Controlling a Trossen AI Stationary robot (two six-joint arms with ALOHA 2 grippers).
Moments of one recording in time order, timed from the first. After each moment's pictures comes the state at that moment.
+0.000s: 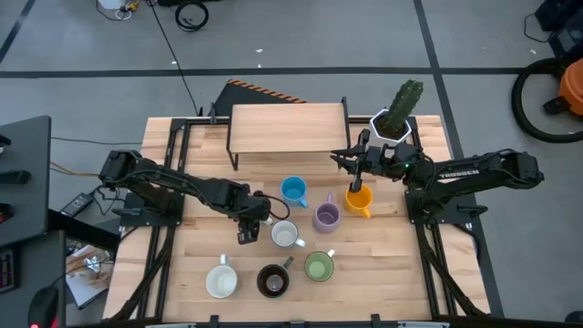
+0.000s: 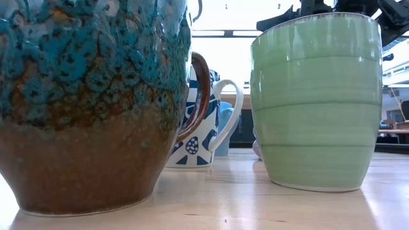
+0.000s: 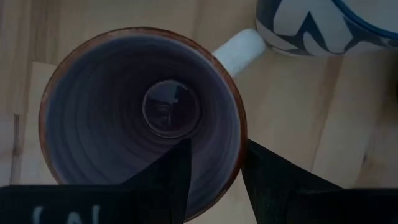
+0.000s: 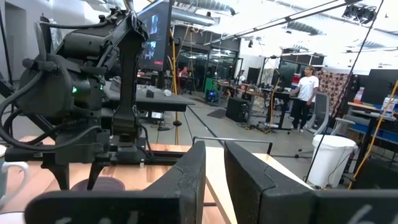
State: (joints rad) left arm -0.19 1.58 1.10 -0.81 -0.08 -0.37; right arm -0.19 1.01 0.38 0.82 0.01 -0.18
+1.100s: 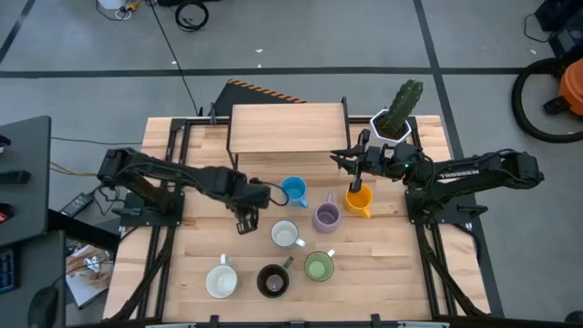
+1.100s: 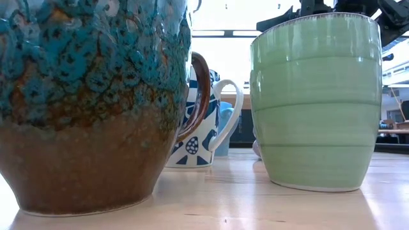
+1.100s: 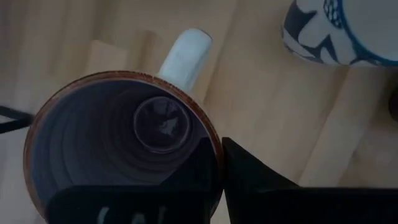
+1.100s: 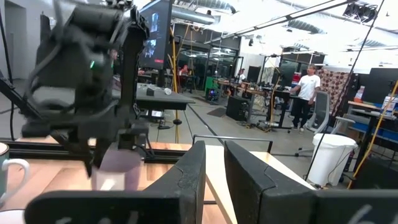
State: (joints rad) left arm -0.13 1.56 1.27 -1.06 -0.10 -0.42; right arm -0.19 1.01 0.38 0.81 0.01 -0.18
